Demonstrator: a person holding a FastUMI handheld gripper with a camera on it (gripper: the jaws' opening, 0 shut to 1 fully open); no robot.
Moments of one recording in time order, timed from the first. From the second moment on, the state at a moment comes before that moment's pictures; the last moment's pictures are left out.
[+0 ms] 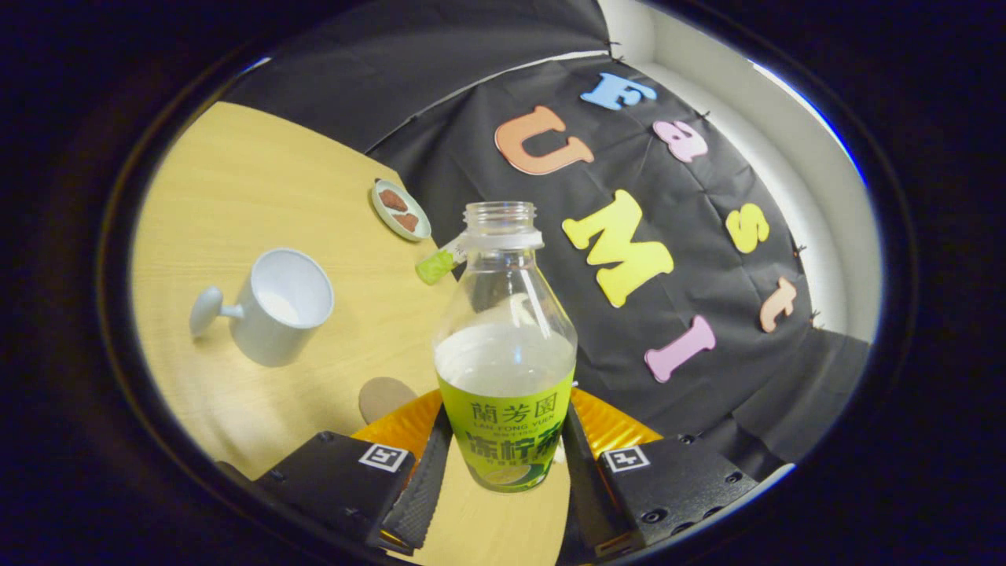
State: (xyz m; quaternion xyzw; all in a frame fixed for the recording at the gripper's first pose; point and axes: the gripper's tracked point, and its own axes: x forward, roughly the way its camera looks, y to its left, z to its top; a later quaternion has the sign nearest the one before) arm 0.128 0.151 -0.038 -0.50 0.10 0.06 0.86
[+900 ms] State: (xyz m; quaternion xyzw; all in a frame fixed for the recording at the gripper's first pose) arm 0.145 0.164 -0.043 -0.70 0.03 0.00 0.72
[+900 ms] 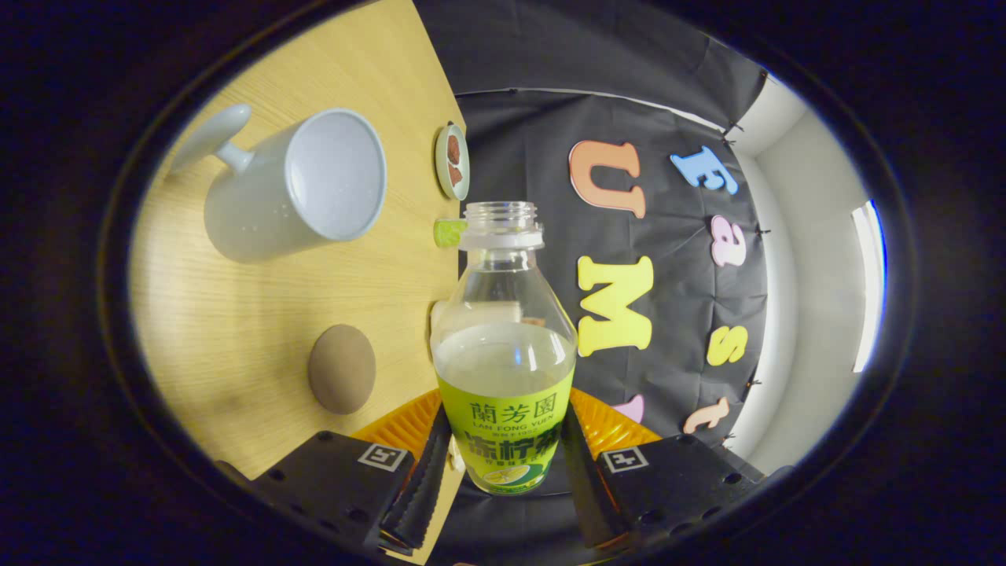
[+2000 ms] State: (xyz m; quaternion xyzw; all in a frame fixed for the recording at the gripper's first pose) arm 0.142 0.185 -0.019 -0.78 -0.01 -0.01 0.62
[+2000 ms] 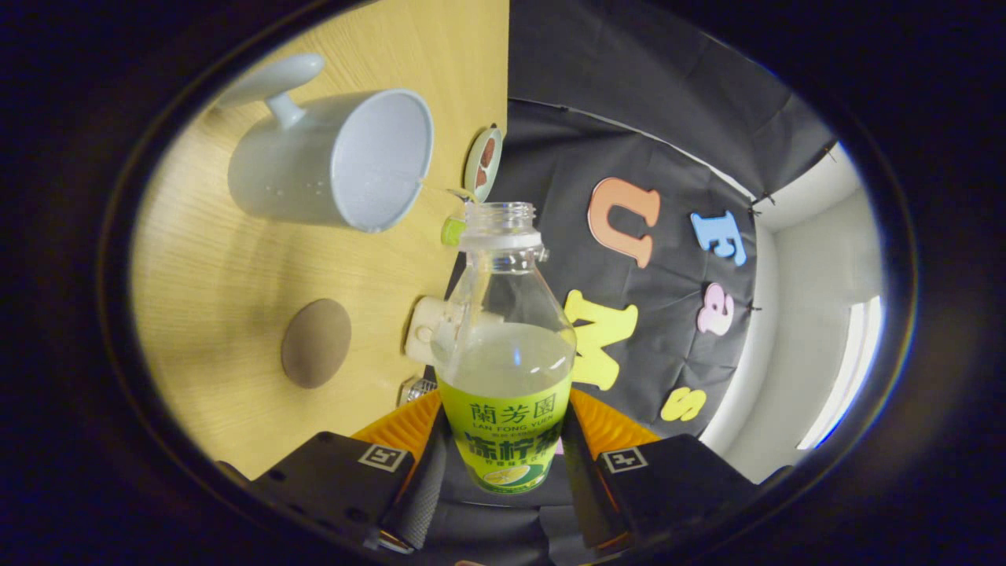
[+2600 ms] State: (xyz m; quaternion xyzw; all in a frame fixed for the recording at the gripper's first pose) arm 0.142 0.187 -0.007 -0.80 -0.01 -0.01 0.60
